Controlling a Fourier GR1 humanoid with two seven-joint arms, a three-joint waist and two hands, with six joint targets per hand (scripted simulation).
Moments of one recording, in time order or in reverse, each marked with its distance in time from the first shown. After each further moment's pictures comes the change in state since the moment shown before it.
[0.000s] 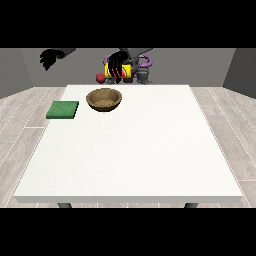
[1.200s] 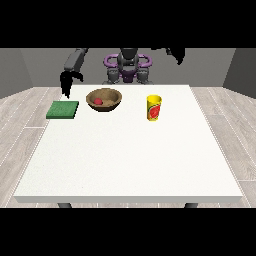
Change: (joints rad) left arm 0.240 0.105 0.734 -0.637 1.187 0.134 -0.446; right arm 0.039 0.112 -0.023 -0.033 0.005 -0.169 -0.003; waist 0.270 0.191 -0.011
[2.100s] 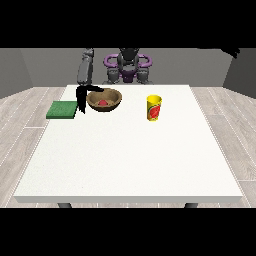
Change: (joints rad) left arm -0.007 0.468 0.452 0.185 0.505 -0.546 -0.084; right arm -0.118 0.136 0.060 0.184 0.079 -0.115 -0.182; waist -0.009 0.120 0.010
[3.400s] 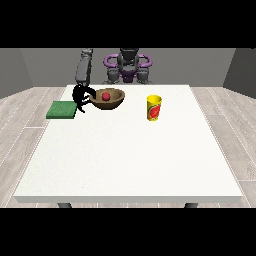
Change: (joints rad) left arm 0.027 0.154 0.100 0.123 0.092 -0.105 -0.017; right arm -0.035 -0.031 0.019 0.021 0.060 -0.225 0.131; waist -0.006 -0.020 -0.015
